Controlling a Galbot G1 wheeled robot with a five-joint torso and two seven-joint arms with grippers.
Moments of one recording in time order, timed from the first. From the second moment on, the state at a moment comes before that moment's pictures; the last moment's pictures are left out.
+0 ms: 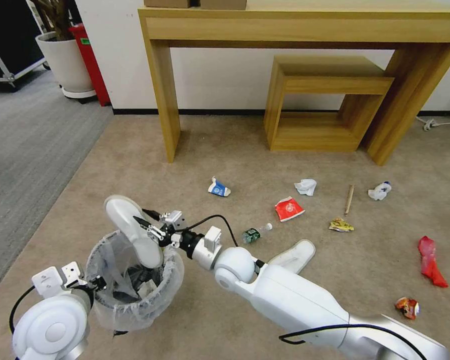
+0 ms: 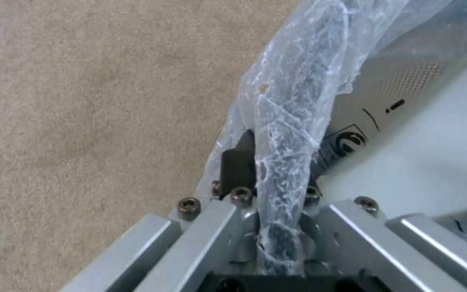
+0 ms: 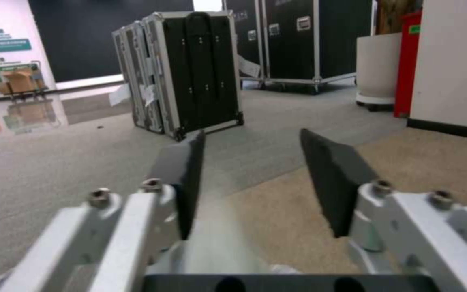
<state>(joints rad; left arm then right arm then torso) 1.54 -1.02 -0.65 -2.27 -1.36 0.59 -1.11 -0.53 1.29 -0.58 1.54 0.66 0.14 -0.05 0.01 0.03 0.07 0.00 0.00</state>
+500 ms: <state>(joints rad) 1.51 -1.00 -0.63 -2.26 -1.40 0.58 -1.11 -0.47 1.23 -0.45 1.62 0.72 -0.04 0.08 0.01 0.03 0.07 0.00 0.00</state>
